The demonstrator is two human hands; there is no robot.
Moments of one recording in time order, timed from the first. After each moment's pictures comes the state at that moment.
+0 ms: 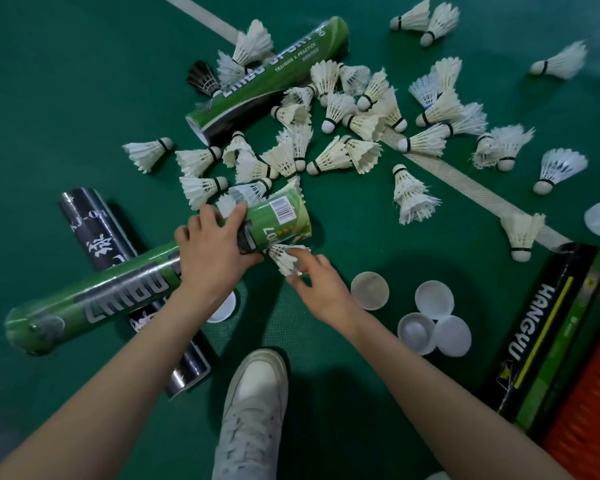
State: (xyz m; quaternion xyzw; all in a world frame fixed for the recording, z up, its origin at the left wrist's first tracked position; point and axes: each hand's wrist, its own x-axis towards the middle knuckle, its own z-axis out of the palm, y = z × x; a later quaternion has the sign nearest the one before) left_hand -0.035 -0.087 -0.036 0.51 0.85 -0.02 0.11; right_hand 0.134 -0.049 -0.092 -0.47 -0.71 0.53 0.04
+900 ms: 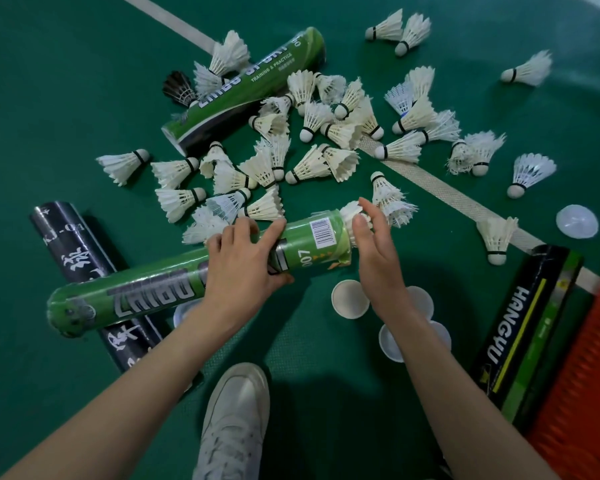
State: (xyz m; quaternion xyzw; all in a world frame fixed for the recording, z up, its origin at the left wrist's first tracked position) left_hand 0.025 -0.069 -0.027 0.61 0.79 0.03 0.12; right_hand 0.194 0.002 -0.036 -0.52 -0.53 0.58 0.32
